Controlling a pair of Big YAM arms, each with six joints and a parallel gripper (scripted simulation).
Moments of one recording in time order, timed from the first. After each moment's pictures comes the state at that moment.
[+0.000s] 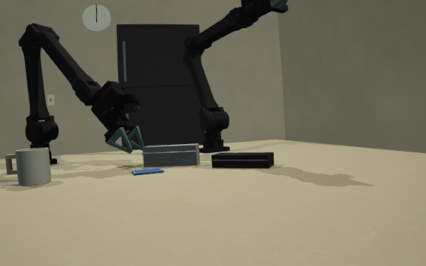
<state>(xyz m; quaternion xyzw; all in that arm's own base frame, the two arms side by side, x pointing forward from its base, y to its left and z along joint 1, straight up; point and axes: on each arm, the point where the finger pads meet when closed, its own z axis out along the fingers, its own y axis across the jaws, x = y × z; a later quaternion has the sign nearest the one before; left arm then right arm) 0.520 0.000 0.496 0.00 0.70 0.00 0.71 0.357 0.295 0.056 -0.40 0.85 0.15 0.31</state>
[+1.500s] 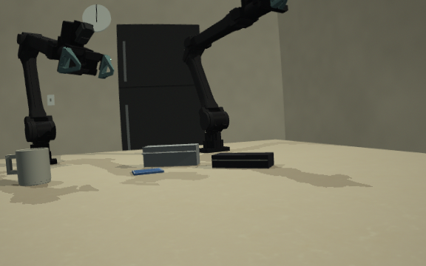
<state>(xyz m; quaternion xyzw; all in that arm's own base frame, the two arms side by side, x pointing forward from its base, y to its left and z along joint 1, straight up) 0.520 0.000 0.496 0.00 0.70 0.00 0.71 0.505 0.159 0.280 -0.17 0.82 0.08 0.54</state>
